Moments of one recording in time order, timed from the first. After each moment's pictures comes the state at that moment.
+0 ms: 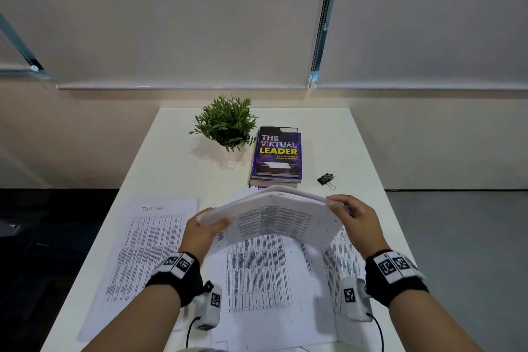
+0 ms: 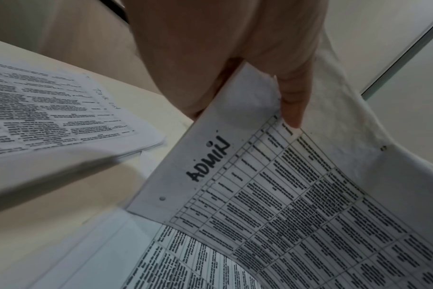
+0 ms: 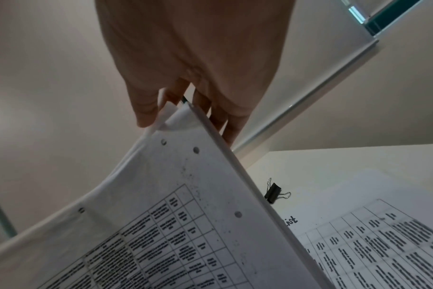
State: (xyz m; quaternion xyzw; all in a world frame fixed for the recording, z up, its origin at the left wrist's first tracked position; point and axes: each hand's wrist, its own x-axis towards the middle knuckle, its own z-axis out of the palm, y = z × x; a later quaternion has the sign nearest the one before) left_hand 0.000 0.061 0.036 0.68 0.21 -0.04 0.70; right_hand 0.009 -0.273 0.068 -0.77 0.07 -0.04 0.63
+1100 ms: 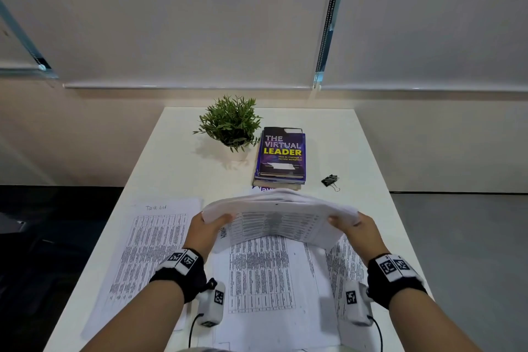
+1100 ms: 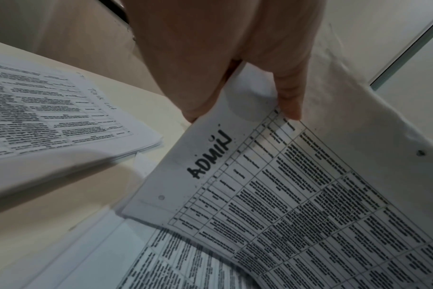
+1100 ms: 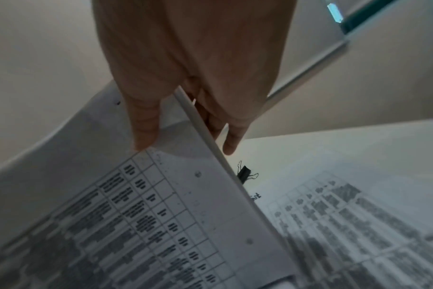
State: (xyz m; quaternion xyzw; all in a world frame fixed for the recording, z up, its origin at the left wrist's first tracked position) left_hand 0.008 0.057 0.042 0.67 0.22 -0.04 0.71; right_hand 0.008 -0.276 0.052 -0.77 0.13 0.03 0.63
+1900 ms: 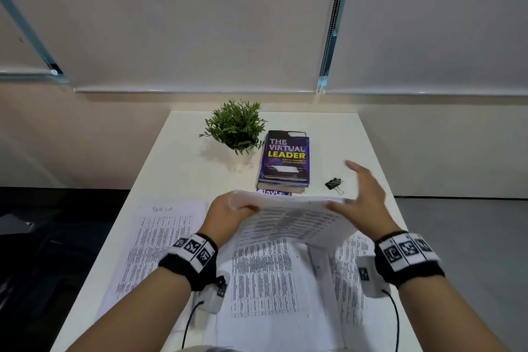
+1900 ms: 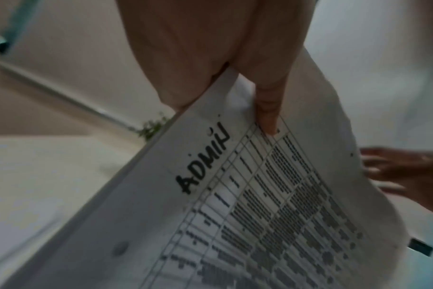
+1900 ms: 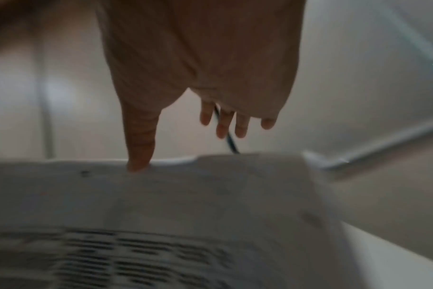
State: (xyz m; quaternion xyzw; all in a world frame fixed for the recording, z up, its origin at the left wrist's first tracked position) left_hand 0.012 0.028 0.110 0.79 0.06 -0.05 0.61; right_hand 0.027 -0.259 0.132 -0.92 0.02 -0.05 0.38
